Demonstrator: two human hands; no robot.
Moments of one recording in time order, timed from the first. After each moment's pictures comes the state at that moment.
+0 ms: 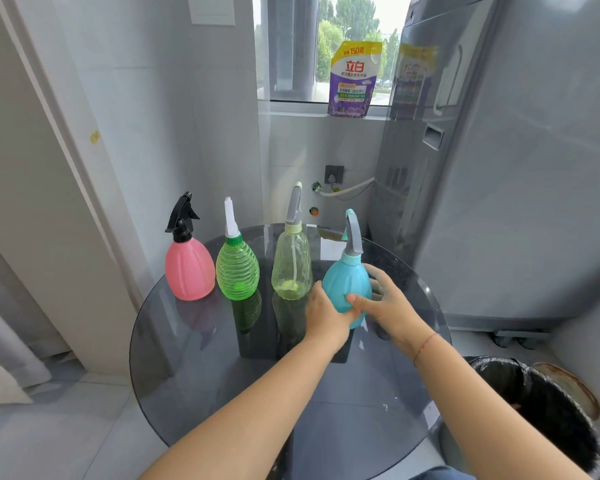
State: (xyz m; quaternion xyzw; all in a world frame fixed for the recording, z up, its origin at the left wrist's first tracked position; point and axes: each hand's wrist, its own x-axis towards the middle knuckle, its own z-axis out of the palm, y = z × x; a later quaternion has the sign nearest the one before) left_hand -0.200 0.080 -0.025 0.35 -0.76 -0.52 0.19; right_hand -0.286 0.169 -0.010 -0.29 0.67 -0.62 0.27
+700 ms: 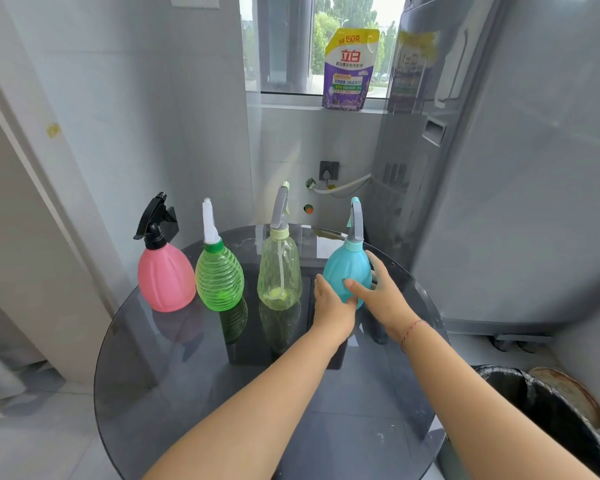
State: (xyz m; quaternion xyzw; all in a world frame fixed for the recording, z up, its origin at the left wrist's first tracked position) left_hand -0.263 0.068 -0.028 0.36 -0.73 -0.56 0.15; right_hand -0.345 0.134 -0.025 -0.27 0.69 -0.63 0.25
